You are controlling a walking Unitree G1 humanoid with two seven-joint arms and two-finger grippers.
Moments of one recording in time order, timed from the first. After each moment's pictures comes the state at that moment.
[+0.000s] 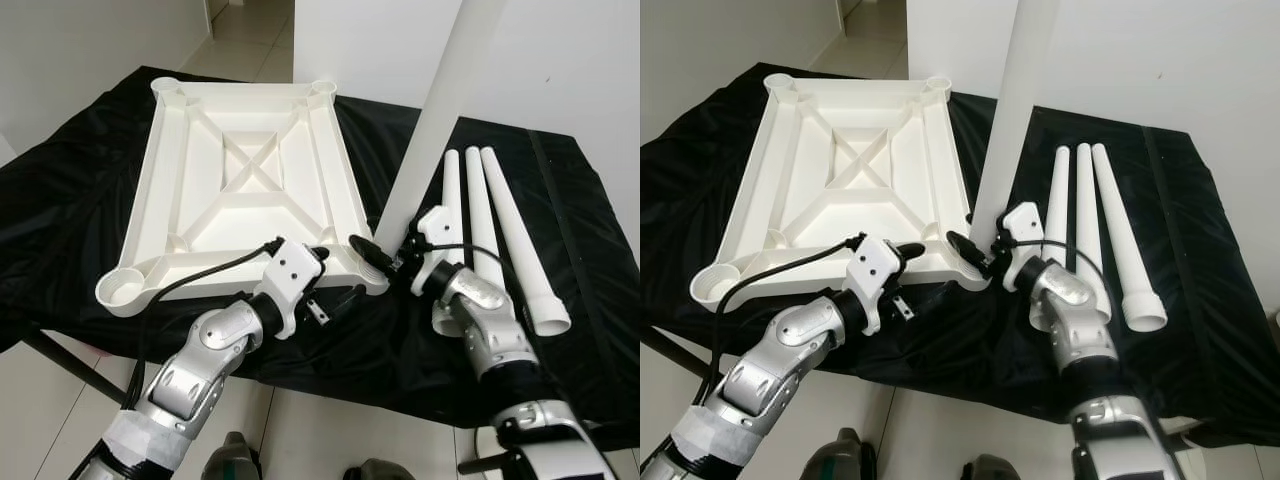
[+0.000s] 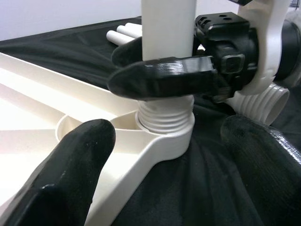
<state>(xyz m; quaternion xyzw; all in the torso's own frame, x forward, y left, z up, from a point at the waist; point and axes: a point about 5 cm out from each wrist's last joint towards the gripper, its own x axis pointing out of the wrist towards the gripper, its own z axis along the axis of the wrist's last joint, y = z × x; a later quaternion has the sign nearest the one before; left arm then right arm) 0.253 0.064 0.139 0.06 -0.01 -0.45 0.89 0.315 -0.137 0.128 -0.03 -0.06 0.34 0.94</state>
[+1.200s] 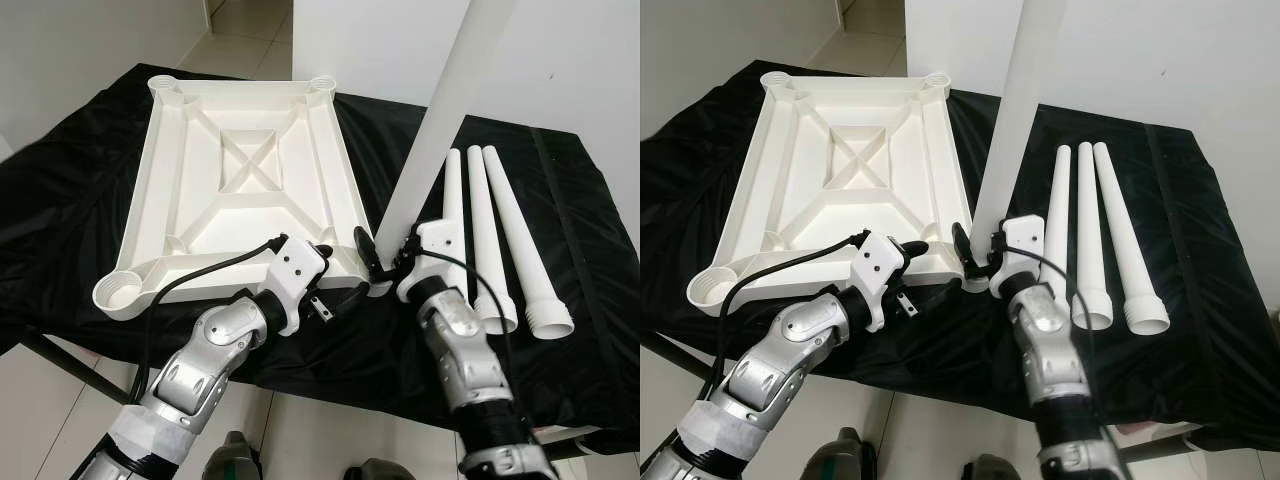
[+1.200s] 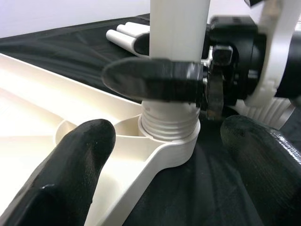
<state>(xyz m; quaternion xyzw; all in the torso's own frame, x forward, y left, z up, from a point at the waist) 0.256 0.059 0.141 0.05 -0.01 -0.45 0.89 0.302 -0.132 0.135 0.00 -0.07 0.22 0.97</state>
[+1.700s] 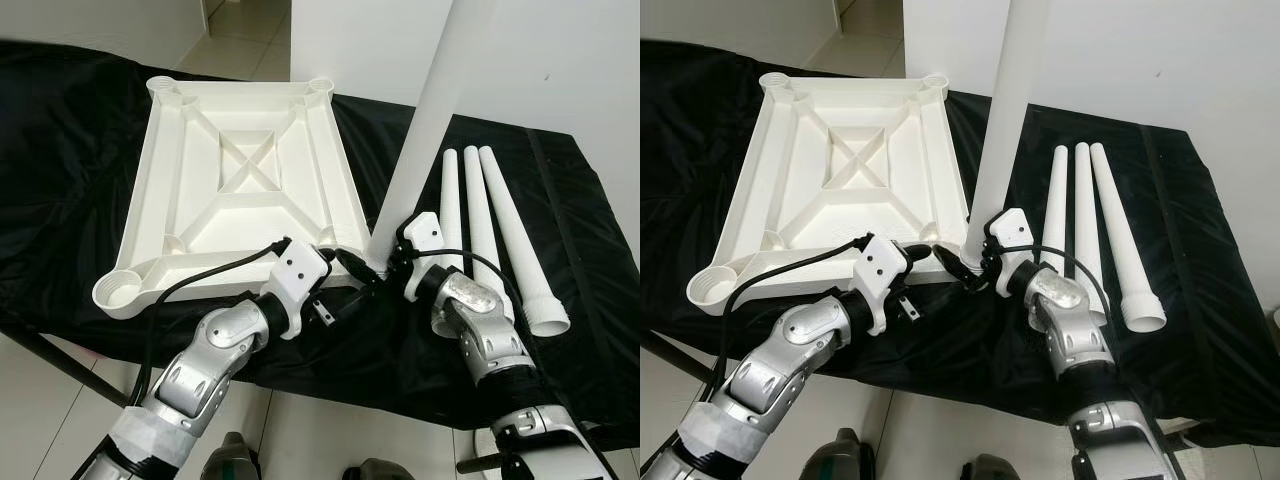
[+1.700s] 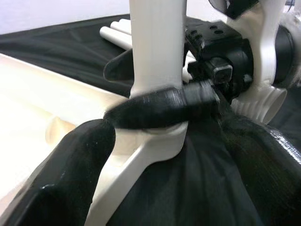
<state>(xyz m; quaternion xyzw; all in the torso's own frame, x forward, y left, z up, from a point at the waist) 0.252 0.062 0.136 0.06 0.00 -0.45 0.89 0.317 -0.134 0.123 -0.07 -0.02 0.40 0.91</state>
